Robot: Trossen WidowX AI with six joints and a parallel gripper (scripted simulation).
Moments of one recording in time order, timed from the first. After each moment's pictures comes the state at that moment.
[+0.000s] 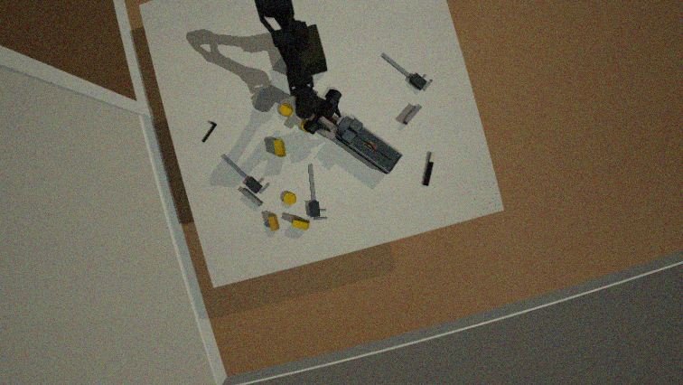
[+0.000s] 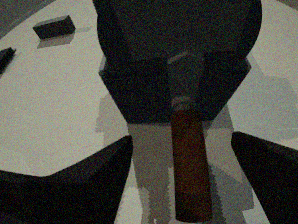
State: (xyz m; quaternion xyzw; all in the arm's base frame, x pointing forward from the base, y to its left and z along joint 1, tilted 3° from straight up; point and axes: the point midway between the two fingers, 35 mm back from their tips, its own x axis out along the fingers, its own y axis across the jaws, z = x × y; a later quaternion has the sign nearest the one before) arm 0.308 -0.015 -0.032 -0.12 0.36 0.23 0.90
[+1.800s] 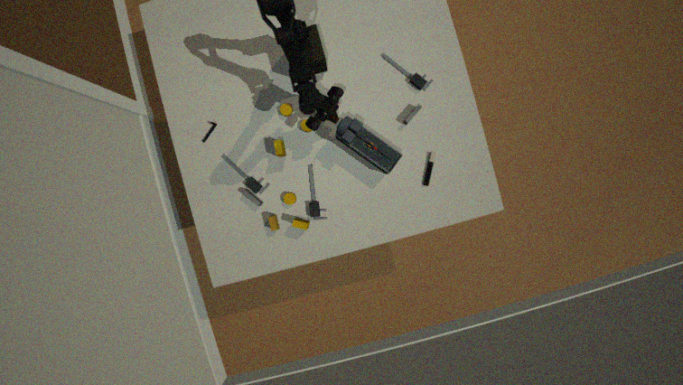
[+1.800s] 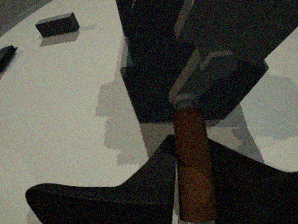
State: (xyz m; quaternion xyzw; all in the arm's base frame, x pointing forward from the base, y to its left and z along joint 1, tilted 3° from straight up) arm 0.301 -0.003 -0.033 -0.13 0.36 0.22 0.90
